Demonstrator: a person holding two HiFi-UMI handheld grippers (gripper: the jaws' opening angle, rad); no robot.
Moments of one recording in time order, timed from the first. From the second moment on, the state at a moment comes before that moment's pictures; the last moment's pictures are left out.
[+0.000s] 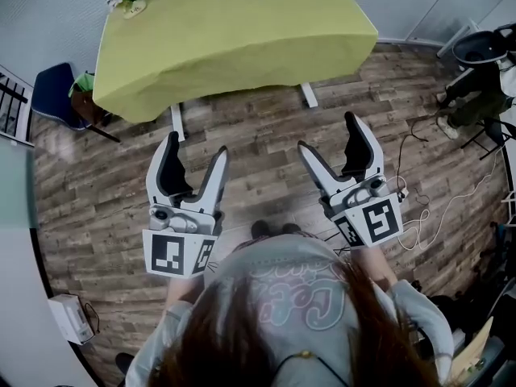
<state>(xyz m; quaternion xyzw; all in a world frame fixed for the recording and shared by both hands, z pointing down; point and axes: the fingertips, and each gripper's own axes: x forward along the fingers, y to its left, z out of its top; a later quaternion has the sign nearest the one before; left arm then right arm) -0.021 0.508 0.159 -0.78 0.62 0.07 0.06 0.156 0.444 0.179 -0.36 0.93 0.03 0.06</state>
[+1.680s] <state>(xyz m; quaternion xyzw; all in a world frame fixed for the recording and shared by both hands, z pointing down) -0.064 0.279 0.168 -0.77 0.63 0.05 0.08 0.114 0.206 0.189 -0.34 0.94 0.03 0.06</state>
